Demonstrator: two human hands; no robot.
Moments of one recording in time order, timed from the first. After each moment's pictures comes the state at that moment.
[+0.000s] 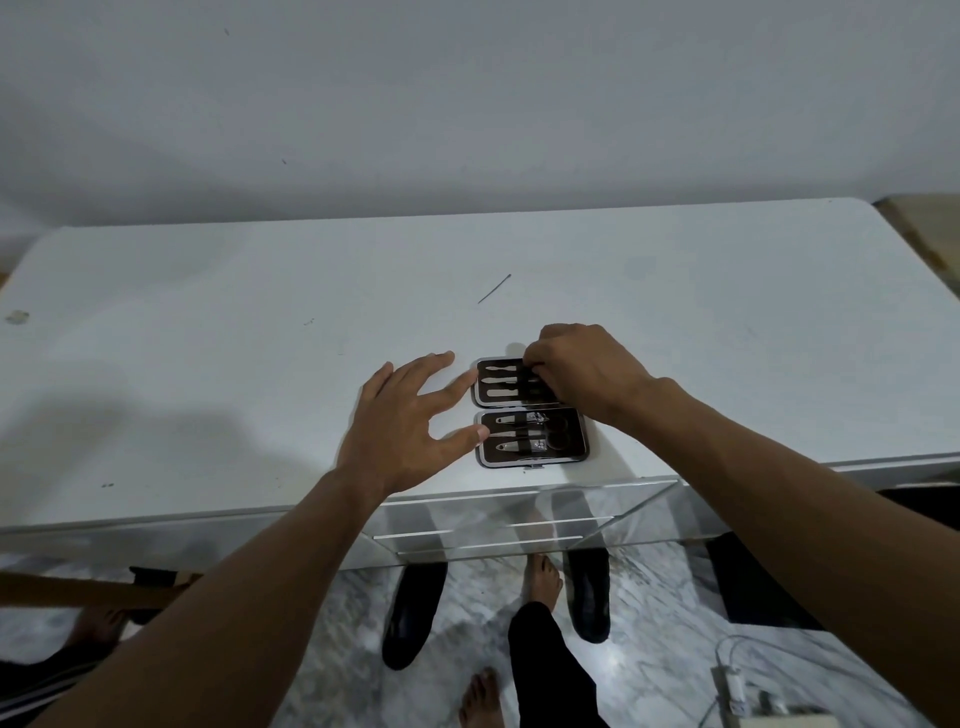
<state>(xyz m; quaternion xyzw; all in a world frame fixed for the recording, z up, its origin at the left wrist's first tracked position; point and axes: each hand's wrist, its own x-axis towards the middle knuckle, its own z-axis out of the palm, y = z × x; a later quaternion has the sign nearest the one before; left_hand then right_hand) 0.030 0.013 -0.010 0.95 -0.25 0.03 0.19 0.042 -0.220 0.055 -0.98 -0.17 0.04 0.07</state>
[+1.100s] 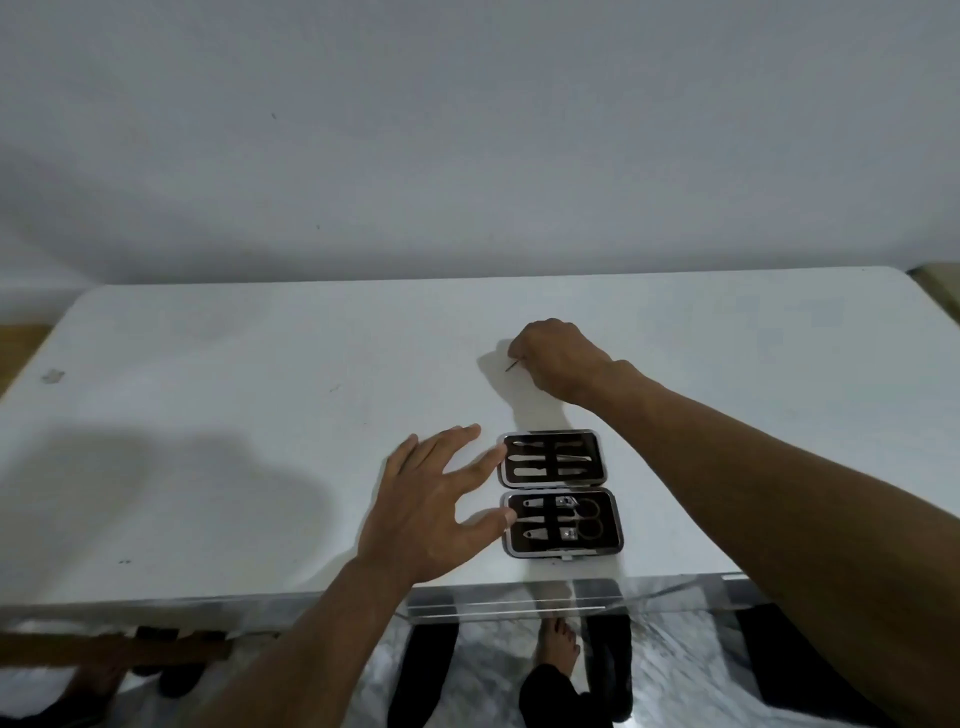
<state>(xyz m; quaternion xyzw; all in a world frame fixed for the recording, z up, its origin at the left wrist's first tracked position) 0.029 0.011 -0.004 0.95 -0.24 0.03 0.21 0.152 -0.196 0.052 -0.99 -0.14 0.06 0.07</state>
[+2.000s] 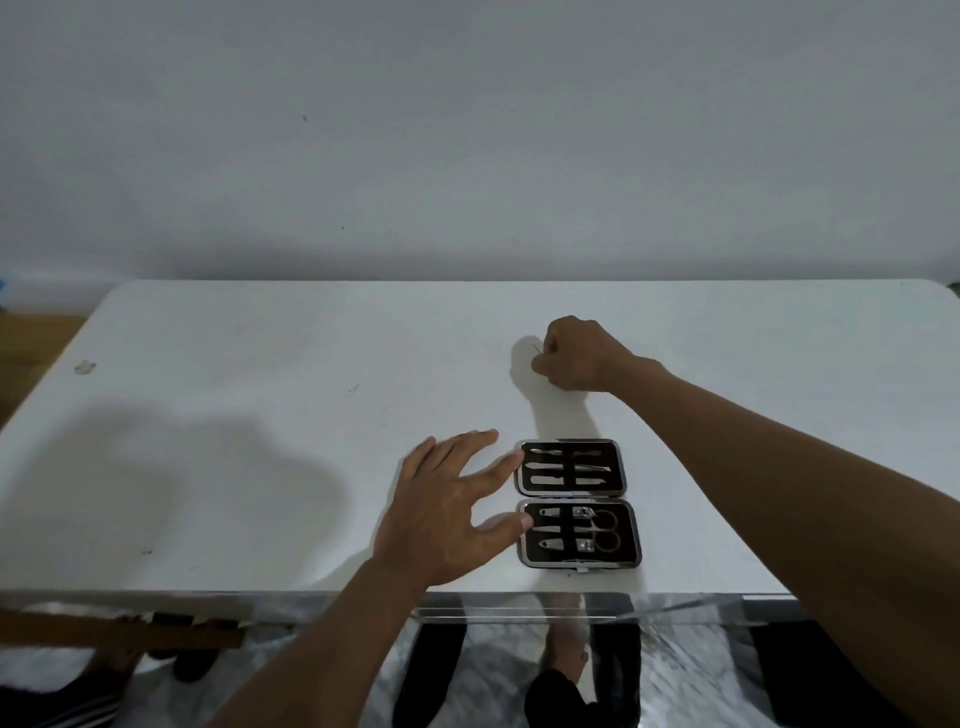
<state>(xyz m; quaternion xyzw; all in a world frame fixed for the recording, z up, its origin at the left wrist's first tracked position) 0.031 0.010 -0.002 0.95 -0.23 0.03 0.21 0.164 -0.195 0.062 -0.96 0.02 0.15 0.23</state>
